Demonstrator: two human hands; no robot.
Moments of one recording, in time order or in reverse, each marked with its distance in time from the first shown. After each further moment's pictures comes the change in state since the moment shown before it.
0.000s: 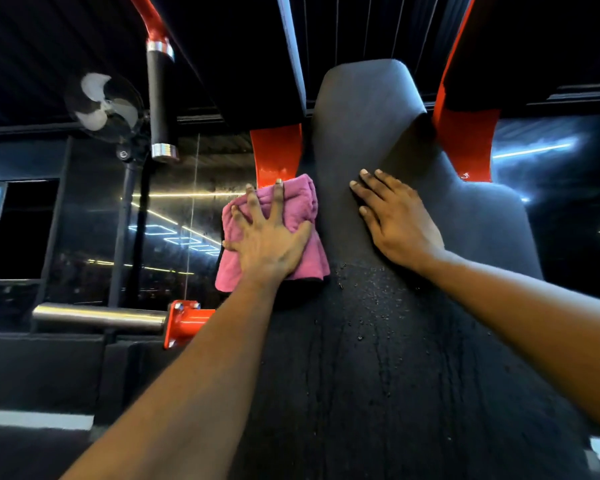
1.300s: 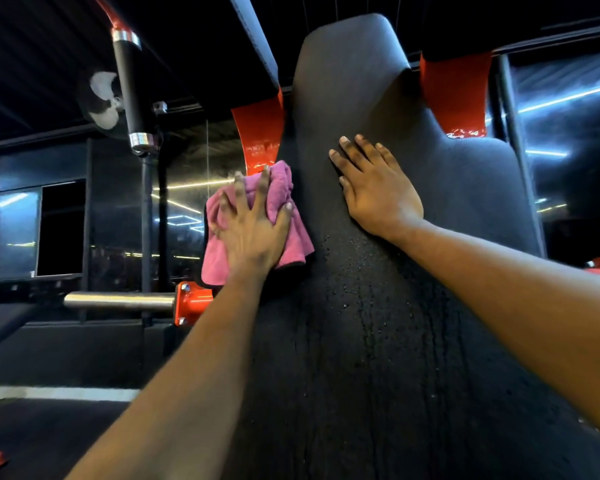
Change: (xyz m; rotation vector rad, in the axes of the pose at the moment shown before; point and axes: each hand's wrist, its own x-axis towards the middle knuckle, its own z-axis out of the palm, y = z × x) left_hand -0.024 -0.009 0.014 0.120 0.144 0.042; right_hand -0.005 -0.006 0.004 -0.121 -0.042 0.026
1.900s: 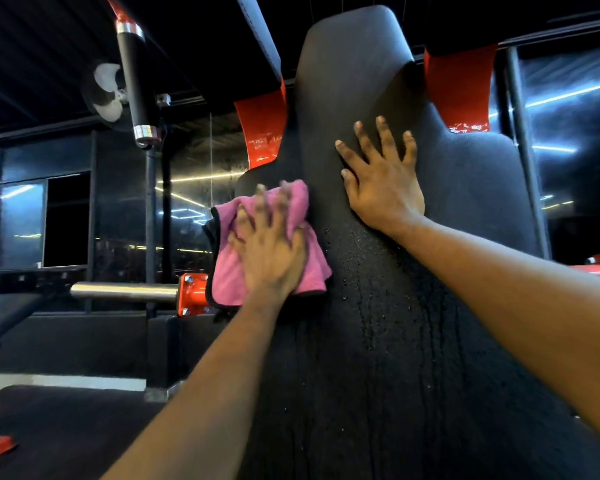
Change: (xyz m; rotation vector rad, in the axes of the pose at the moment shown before) left_hand -0.050 0.015 0.004 -0.040 0.054 0.053; right_hand -0.002 0.000 0.000 -0.028 0.020 0.121
